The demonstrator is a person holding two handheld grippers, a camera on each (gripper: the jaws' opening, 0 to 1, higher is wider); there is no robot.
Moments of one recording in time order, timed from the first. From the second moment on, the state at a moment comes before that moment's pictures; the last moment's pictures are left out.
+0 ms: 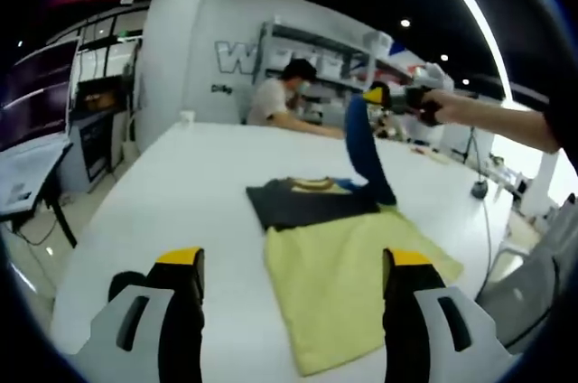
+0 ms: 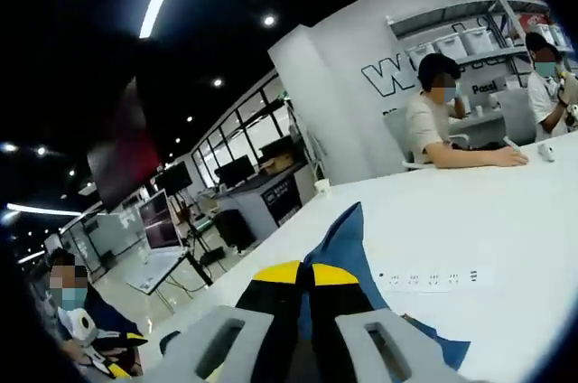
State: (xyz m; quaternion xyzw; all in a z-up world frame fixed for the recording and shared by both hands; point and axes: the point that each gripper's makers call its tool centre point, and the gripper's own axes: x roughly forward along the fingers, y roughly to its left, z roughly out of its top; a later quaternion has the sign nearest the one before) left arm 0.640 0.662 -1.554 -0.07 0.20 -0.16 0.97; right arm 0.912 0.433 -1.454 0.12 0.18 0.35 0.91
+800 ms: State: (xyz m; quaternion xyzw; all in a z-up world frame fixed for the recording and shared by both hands) left arm 0.633 0.680 -1.577 -0.05 0.23 -0.14 0.96; right arm 0.865 0.563 -1.634 -0.05 0.32 0.42 0.85
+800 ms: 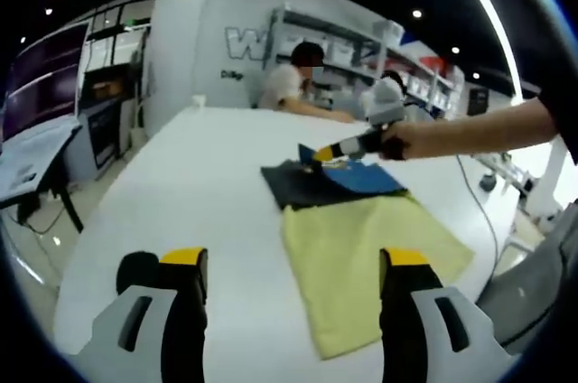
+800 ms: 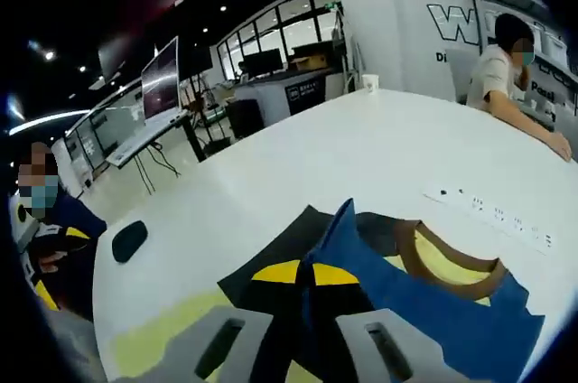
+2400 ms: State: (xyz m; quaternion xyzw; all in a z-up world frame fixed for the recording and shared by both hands) left arm 0.628 0.679 -1.567 -0.05 0.25 -0.13 0.96; right arm 0.869 0.439 -1.521 -0.02 0.25 0.32 0.91
